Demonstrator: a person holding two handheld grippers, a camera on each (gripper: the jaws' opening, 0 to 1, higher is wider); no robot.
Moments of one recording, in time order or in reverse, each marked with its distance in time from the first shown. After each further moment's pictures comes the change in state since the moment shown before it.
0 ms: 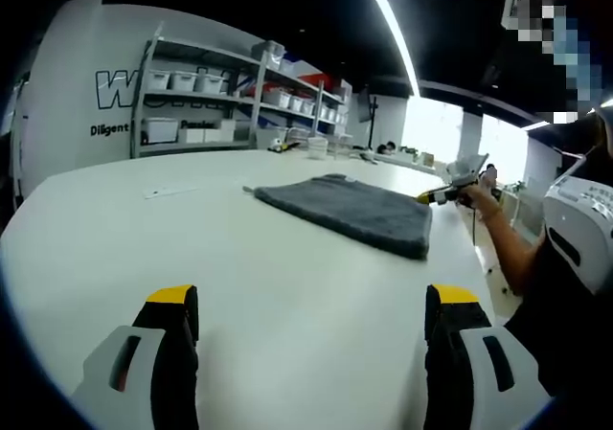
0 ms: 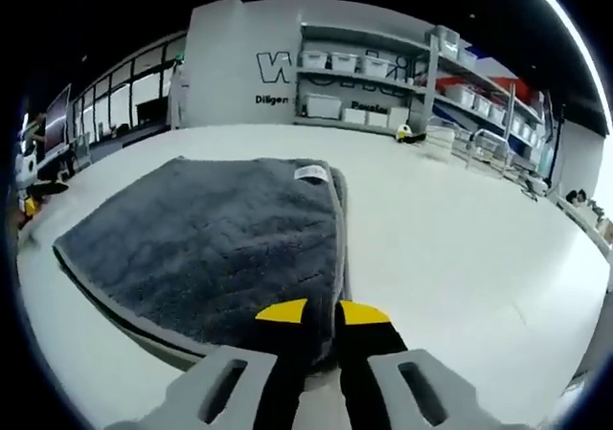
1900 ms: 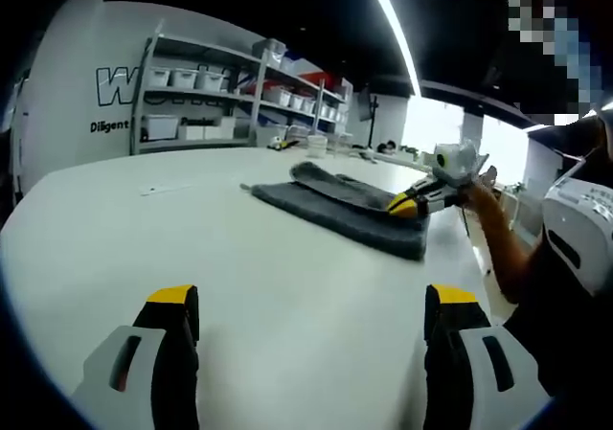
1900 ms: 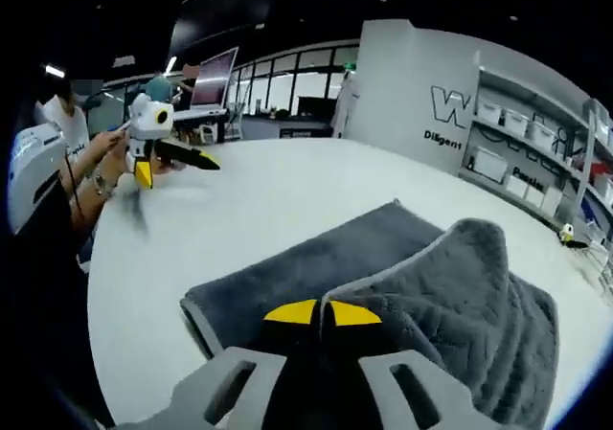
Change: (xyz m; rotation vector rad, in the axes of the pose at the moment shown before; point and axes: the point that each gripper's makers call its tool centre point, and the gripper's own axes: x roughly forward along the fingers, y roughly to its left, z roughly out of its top) left arm 0.003 -0.006 -0.001 -0.011 0.010 -0.001; right arm 0.002 0.273 0.053 -0.371 -0.060 0.654
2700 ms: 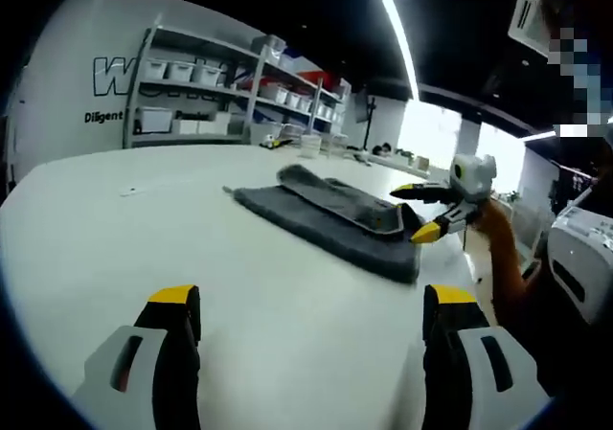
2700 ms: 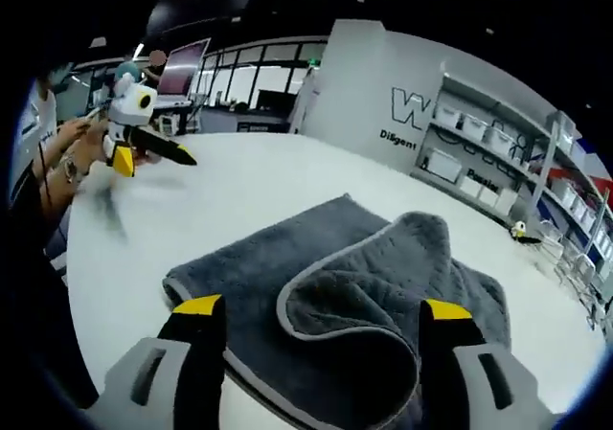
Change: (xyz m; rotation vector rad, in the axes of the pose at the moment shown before) left arm 0.036 -0.023 0.019 -0.042 0.007 -0.038; right arm -0.051 -0.027 0.004 0.024 -0.076 -0.266
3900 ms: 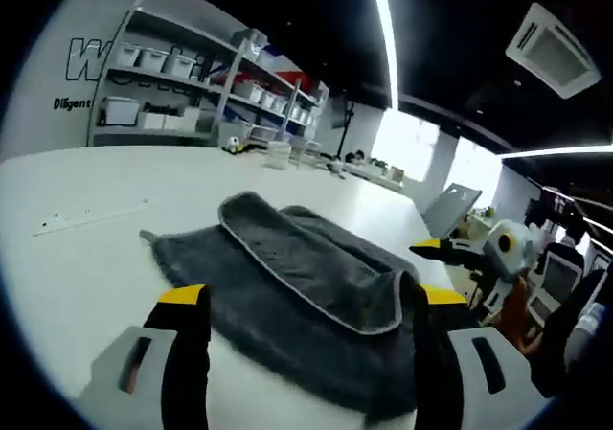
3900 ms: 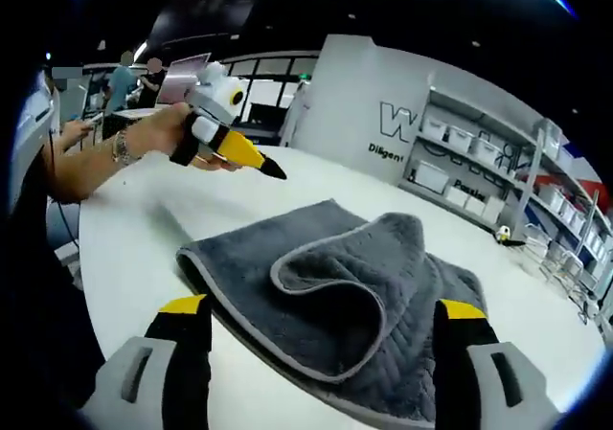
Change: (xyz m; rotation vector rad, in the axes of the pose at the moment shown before) left arm 0.151 -0.043 0.077 -0.052 -0.010 -0.151; right arm -0.038 -0.008 -0.016 -0.018 -0.051 -0.040
